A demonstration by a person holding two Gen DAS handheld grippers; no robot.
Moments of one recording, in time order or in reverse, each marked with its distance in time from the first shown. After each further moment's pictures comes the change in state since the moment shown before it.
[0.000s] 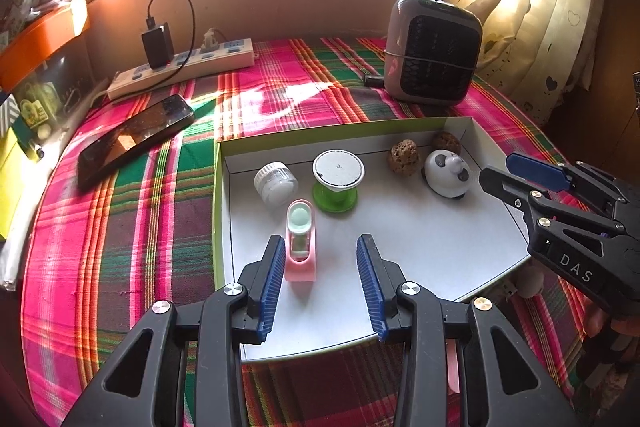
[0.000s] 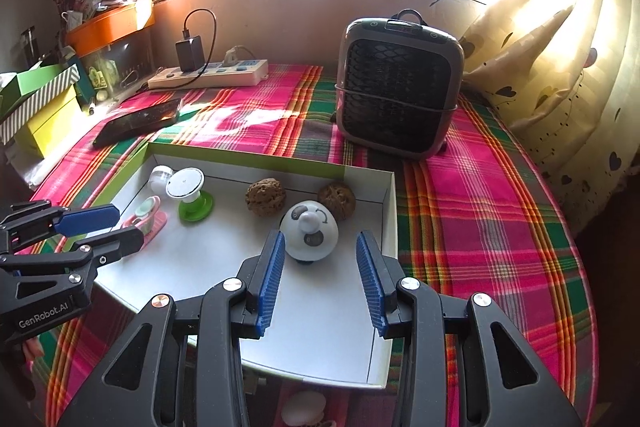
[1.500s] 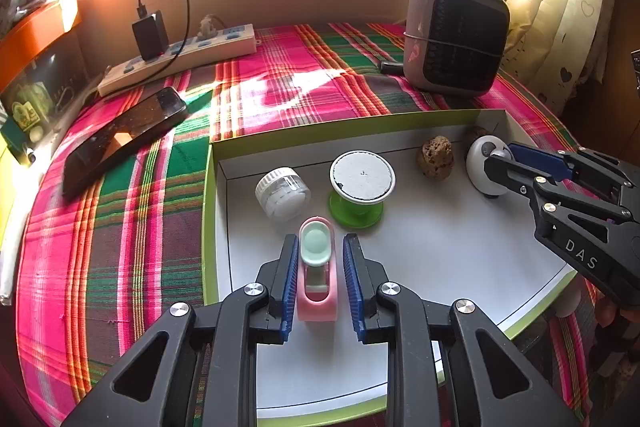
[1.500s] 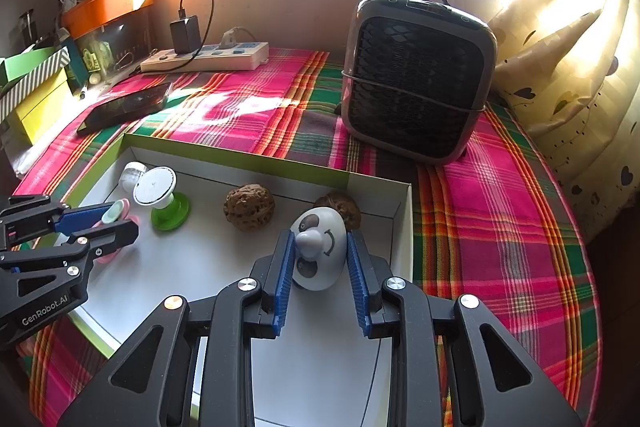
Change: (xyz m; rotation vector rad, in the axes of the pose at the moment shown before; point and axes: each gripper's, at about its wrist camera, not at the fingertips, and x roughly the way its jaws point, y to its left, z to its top) left arm 0.036 0.007 0.012 0.005 0.042 0.022; right arm 0.040 -0.003 0.014 -0.053 0.050 0.003
